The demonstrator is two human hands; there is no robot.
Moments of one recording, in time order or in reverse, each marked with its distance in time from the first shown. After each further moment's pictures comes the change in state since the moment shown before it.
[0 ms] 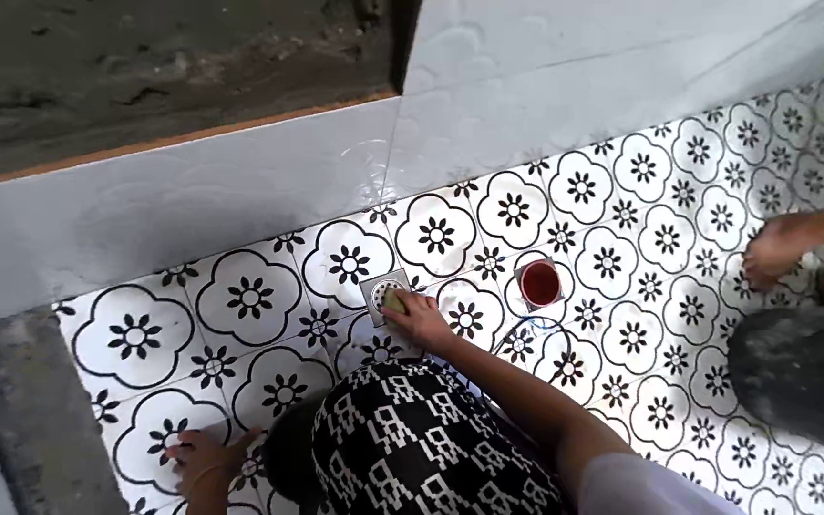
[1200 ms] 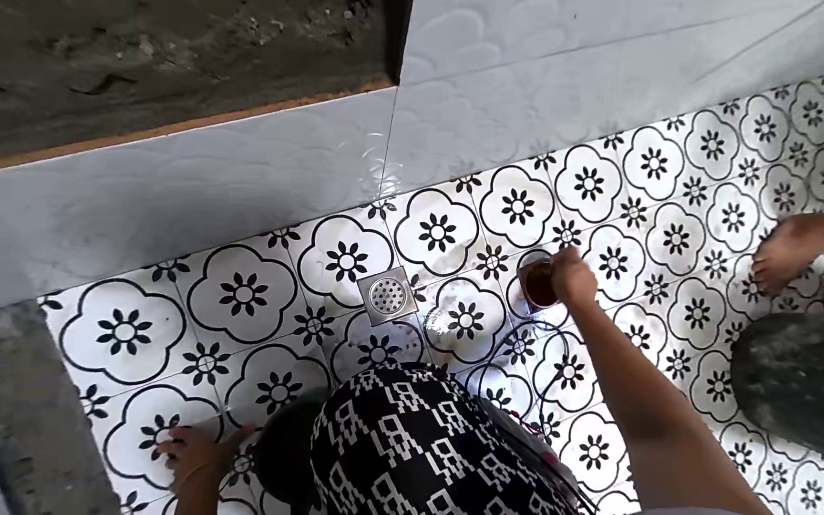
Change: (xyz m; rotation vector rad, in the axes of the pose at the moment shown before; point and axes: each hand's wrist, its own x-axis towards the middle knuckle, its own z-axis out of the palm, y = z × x) left_hand 0.010 -0.005 0.005 0.003 0.013 -0.020; right_hand -0.097 0.176 -0.156 -0.053 0.114 1.086
